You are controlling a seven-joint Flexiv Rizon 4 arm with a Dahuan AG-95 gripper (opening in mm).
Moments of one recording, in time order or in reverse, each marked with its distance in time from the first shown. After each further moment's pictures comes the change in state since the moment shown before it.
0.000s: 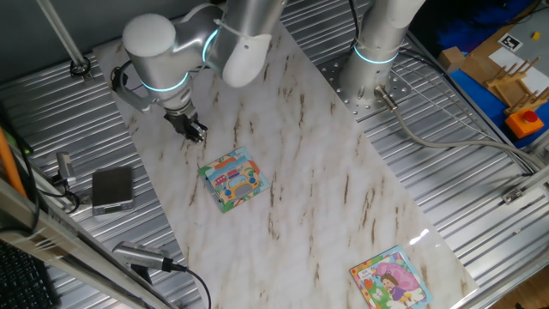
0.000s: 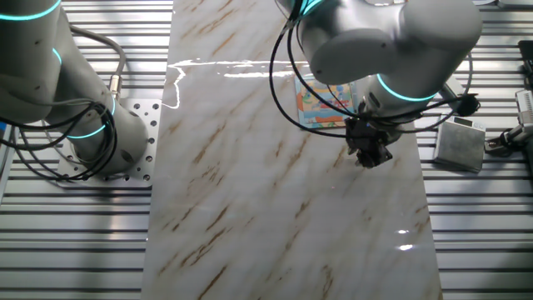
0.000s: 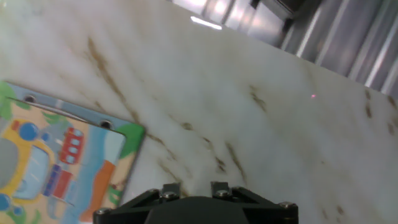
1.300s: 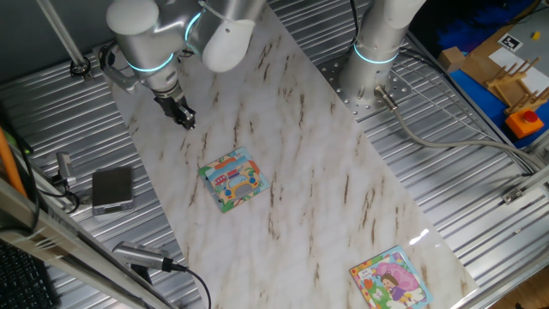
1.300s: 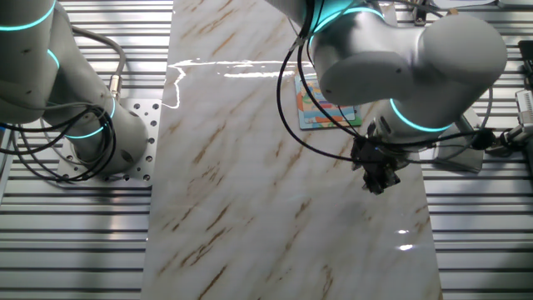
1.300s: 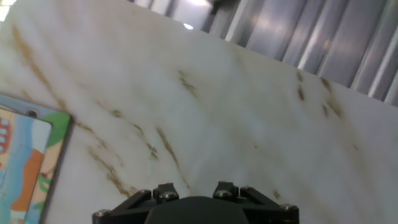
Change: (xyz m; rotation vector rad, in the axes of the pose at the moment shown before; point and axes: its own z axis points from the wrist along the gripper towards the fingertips) arm 0.019 -0.050 -0.009 -0.007 0.019 0.068
